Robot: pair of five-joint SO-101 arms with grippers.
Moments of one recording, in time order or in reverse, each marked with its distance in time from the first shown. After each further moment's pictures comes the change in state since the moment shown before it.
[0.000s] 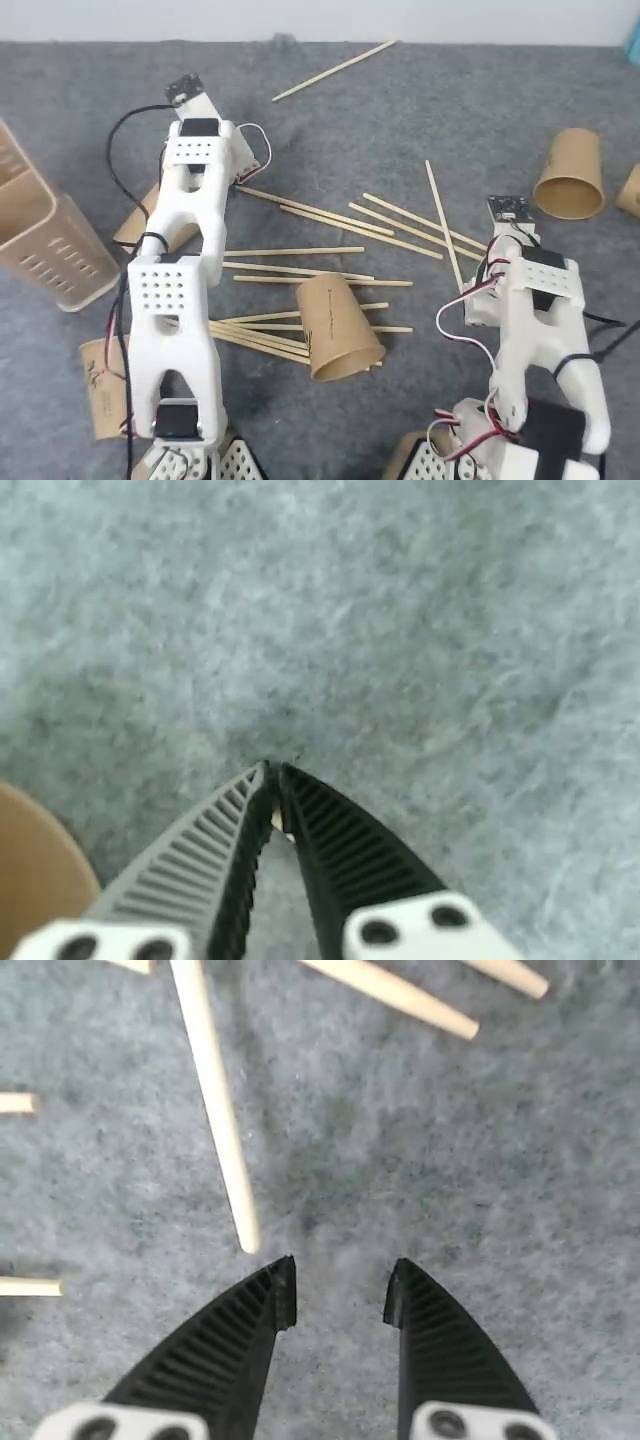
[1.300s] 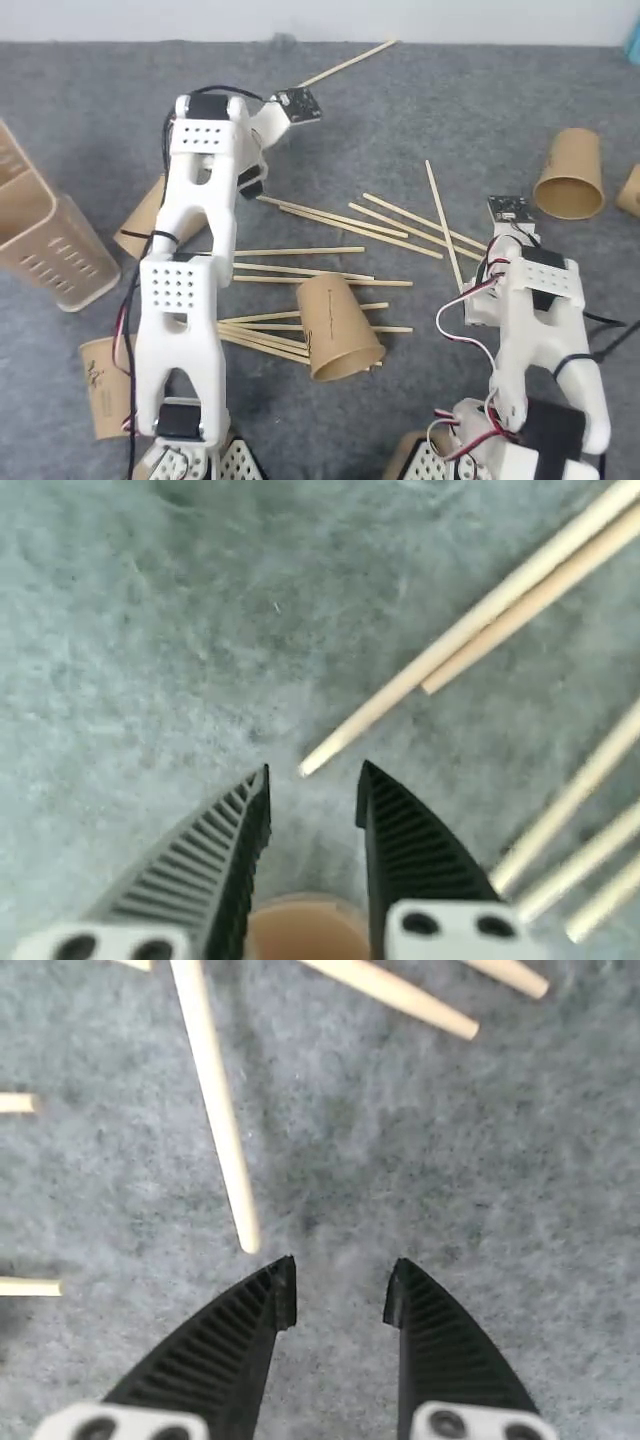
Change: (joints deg) left arm 3.2 2.4 -16.7 20.7 -88.8; right arm 0.0 0.0 0.0 0.0 0.0
